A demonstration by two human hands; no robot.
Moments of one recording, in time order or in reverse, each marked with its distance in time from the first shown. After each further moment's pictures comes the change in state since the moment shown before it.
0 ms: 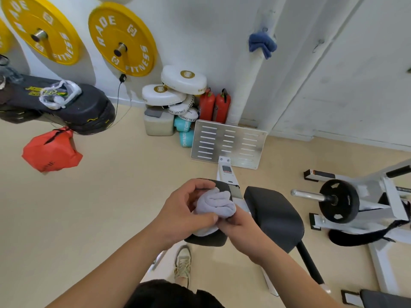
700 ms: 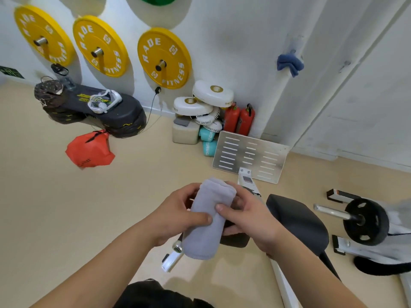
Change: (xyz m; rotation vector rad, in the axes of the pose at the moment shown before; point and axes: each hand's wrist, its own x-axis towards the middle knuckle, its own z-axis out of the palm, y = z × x) left_hand -0.092 0.000 -0.061 0.081 -0.043 -0.136; right_hand -0.038 -0.050 0.047 0.219 -0.149 -0.035
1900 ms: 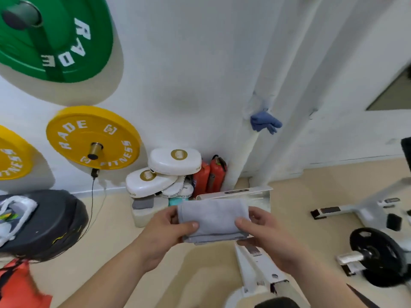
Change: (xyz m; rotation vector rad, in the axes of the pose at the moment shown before) left_hand 0.438 0.152 -0.322 -0.165 -0.222 -0.073; right_hand 0.393 -0.215 -0.061 0.195 0.521 0.029
